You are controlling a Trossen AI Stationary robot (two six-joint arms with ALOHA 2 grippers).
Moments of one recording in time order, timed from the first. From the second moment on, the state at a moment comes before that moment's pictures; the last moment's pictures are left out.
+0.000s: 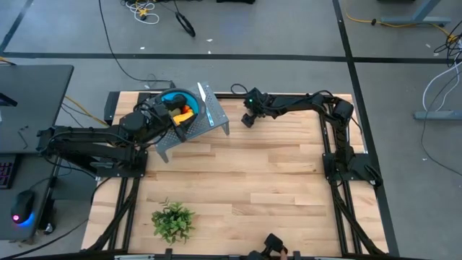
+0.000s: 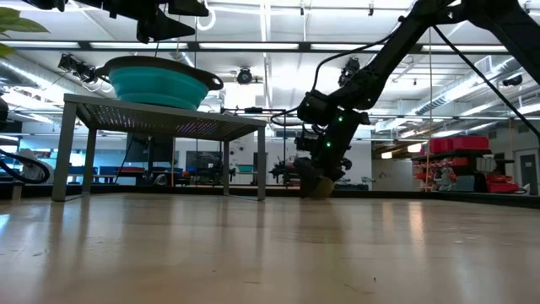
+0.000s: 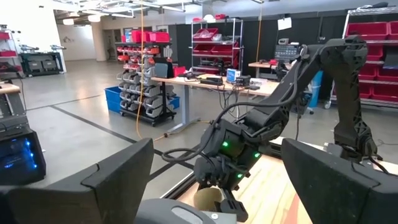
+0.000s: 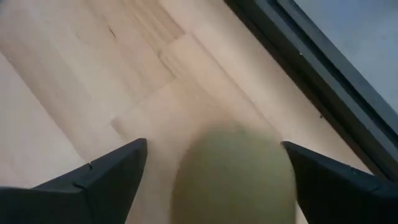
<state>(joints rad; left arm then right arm) 0.08 0.78 0.58 0.28 -0.55 0.01 -0.56 2.02 1.20 -0.18 0.18 0.02</state>
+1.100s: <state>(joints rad) 0.08 0.78 0.58 0.28 -0.53 0.01 -0.53 1.96 1.20 -0.34 0.21 0.02</state>
